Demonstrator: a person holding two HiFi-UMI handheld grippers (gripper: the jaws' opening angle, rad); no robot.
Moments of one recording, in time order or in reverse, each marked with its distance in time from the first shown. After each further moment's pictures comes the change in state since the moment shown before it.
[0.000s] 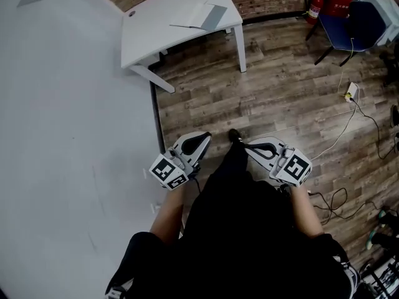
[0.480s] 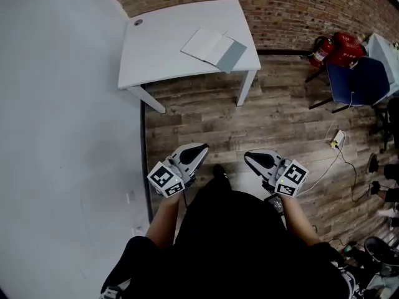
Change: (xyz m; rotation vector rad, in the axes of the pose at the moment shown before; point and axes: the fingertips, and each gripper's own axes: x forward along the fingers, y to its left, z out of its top) left arm 0.045 0.193 0.035 -0.103 -0.068 0.051; right arm 0.105 -0.181 0.056 0.256 -0.020 0.005
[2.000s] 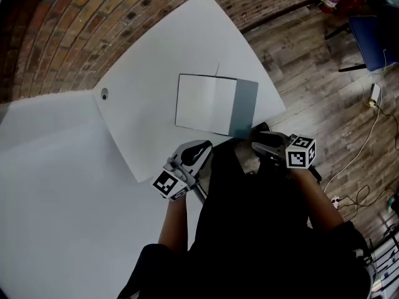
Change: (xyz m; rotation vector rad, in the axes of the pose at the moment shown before) left arm 0.227 0.346 0.041 0.037 0.378 -0.214; right arm 0.162 -0.391 -0.004 0.749 -0.046 -0.203
